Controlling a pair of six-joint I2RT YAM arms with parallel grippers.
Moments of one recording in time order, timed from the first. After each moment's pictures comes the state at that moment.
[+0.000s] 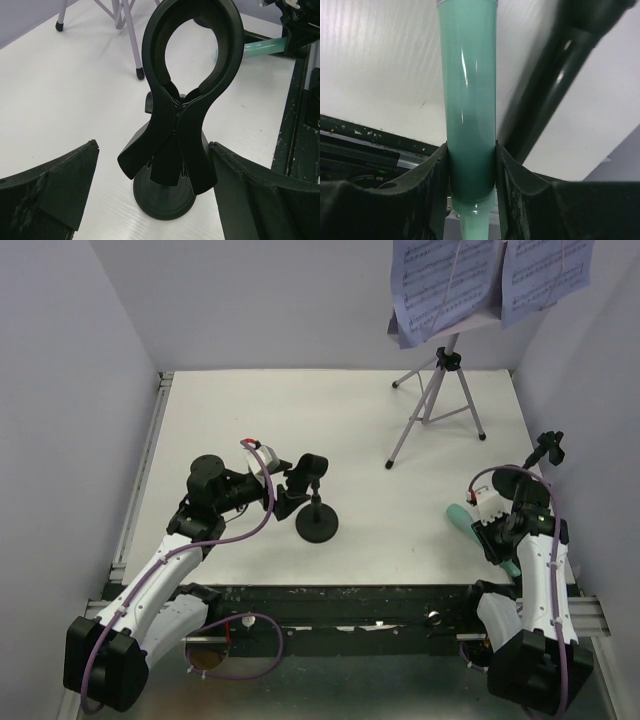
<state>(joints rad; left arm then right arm) -0.35 0.89 0.57 0.19 0.74 0.05 -0.34 0.84 0.65 -1.04 -0.11 -0.82</state>
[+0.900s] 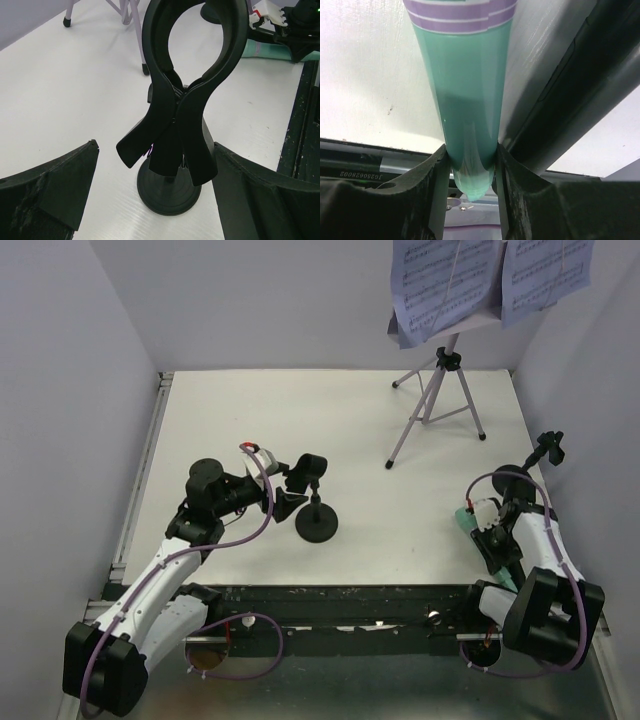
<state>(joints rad) -0.35 0.86 0.54 0.18 0.72 0.08 -0.34 1.11 0.54 -0.89 0.07 -0.76</state>
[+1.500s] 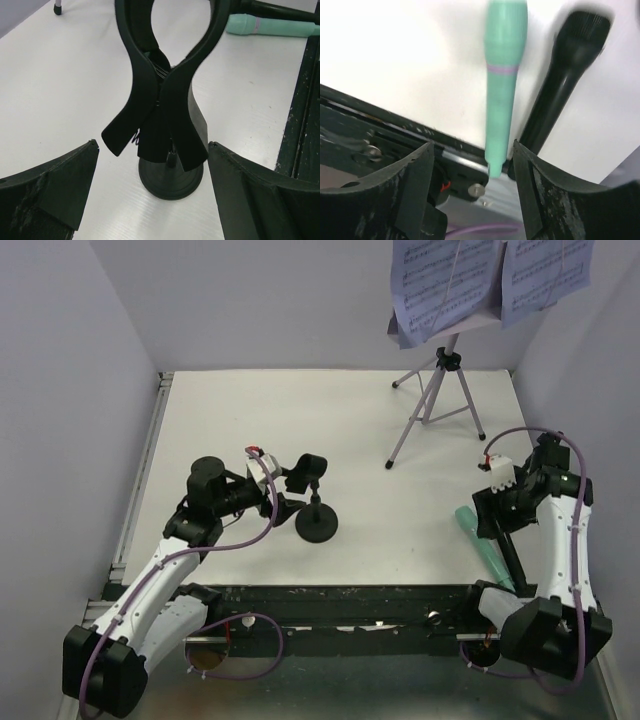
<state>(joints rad) -0.35 0.86 0.56 0.09 0.74 0.15 -0.34 1.09 0.93 -1.23 -0.22 -0.70</state>
